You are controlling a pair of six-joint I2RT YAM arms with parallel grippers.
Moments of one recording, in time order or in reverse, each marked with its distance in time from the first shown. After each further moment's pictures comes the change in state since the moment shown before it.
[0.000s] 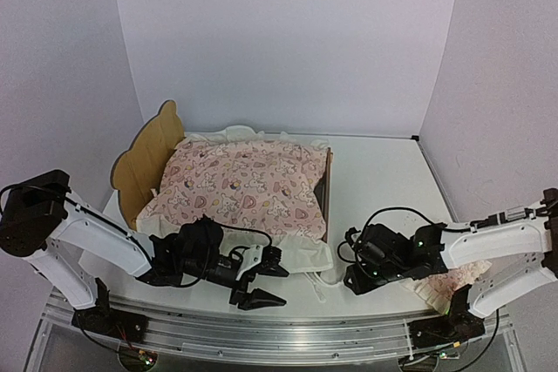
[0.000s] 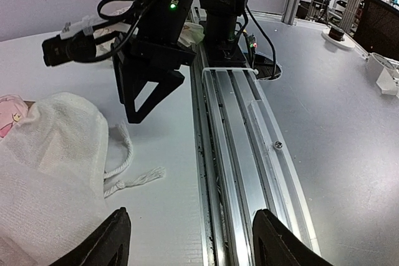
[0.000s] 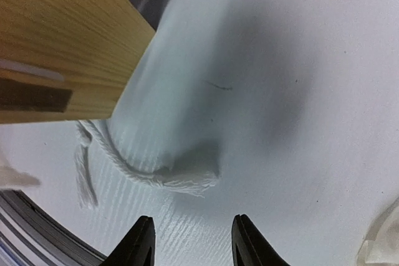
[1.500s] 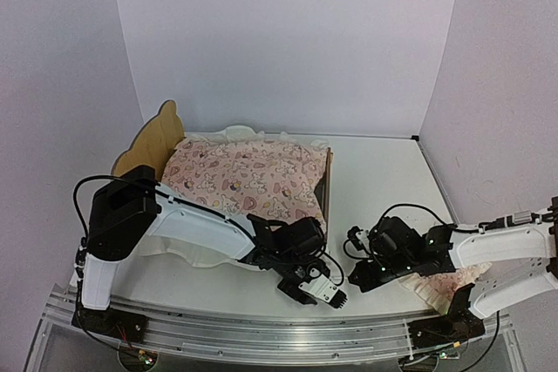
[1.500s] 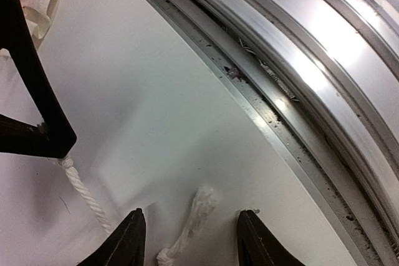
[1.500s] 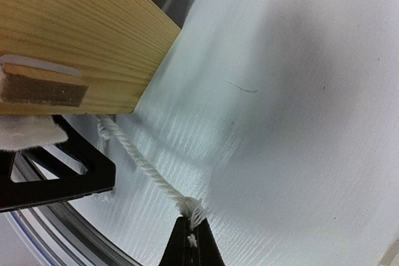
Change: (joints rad) left arm -0.060 0.561 0.854 -0.919 -0.171 0.900; right arm -0.132 -0.052 -0.091 0.126 -0.229 -0.132
